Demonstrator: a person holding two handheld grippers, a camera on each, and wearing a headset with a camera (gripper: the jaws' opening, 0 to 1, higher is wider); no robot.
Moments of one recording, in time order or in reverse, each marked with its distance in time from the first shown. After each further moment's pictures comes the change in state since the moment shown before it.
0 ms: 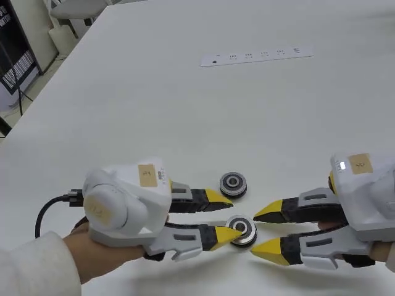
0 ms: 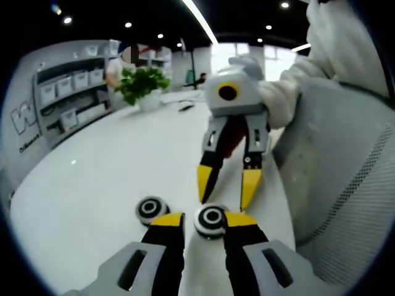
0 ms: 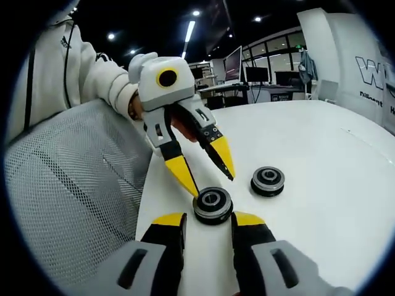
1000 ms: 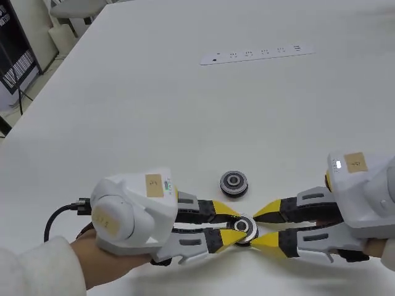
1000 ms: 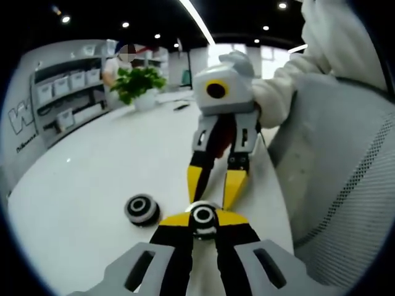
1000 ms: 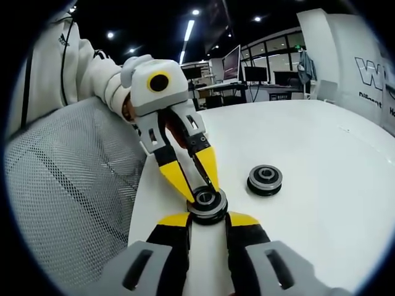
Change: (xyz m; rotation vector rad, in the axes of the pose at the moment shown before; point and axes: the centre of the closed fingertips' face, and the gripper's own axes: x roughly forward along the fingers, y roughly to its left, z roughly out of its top) left arm 0.007 -0.011 -0.004 0.000 -0.010 -0.024; right arm 0.003 -0.006 -0.003 -0.006 0.004 -0.013
